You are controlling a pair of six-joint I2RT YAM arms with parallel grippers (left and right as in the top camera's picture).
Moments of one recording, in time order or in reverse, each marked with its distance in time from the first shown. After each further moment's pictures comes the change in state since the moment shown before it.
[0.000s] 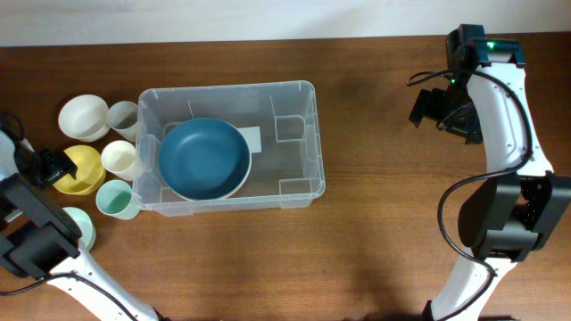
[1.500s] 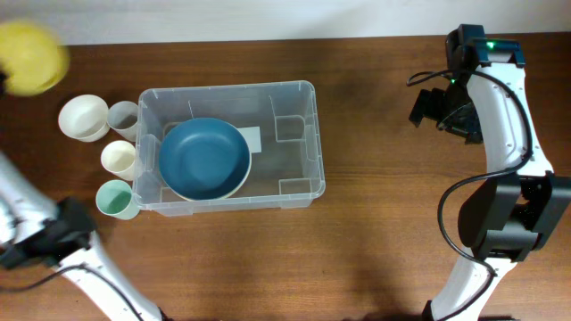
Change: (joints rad) left arm -0.151 0.020 1.165 -0.486 0.358 -0.149; right arm 0.000 0.000 0.000 0.000 0.000 0.001
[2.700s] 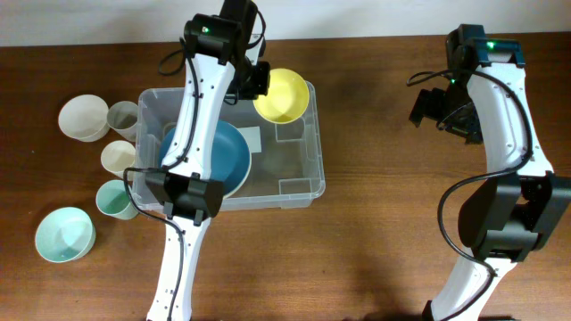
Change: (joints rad) left arm -0.821 0.283 -0.119 -0.012 -0.122 0.071; right arm 0.000 0.000 0.000 0.000 0.000 -0.001
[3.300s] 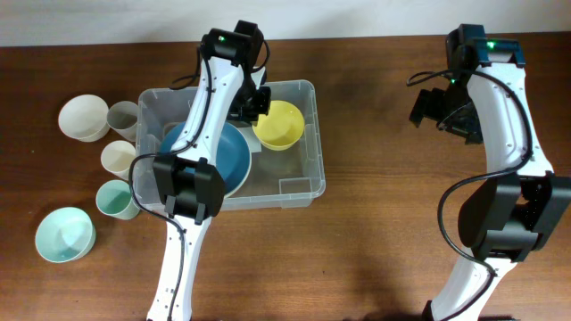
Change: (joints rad) left arm 0.000 0.019 -0.252 0.049 -0.005 0.000; right arm 0.000 0.000 0.000 0.000 0.000 0.000
